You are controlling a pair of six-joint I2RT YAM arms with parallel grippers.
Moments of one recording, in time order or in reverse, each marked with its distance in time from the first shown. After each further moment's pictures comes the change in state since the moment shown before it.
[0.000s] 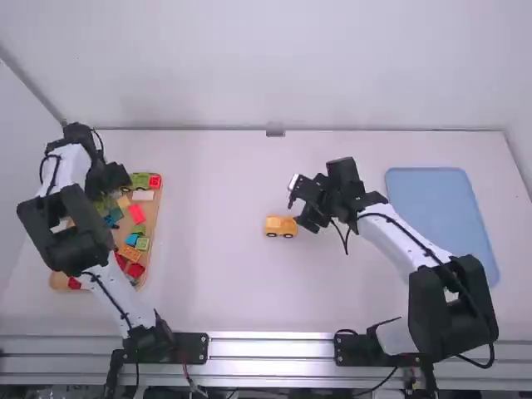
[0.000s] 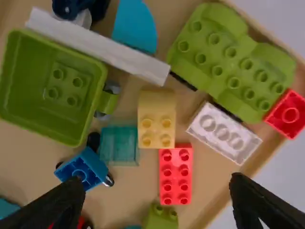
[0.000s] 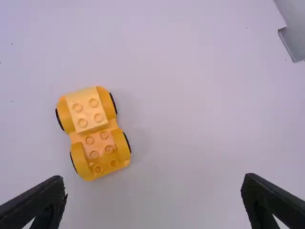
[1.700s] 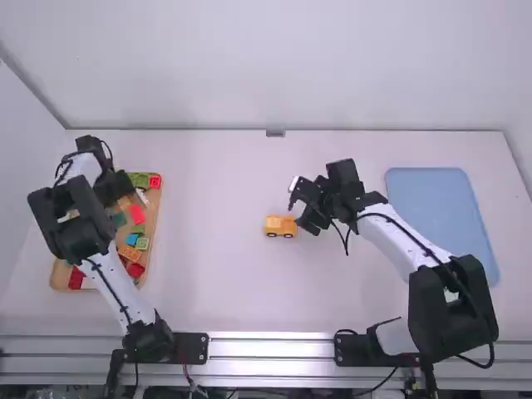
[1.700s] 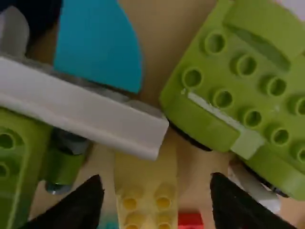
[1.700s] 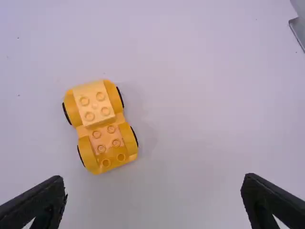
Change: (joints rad) left arm 0.007 0.140 -0.034 0.187 0.018 0.008; right arm 0.000 0.000 0.000 -0.031 0.000 0.002
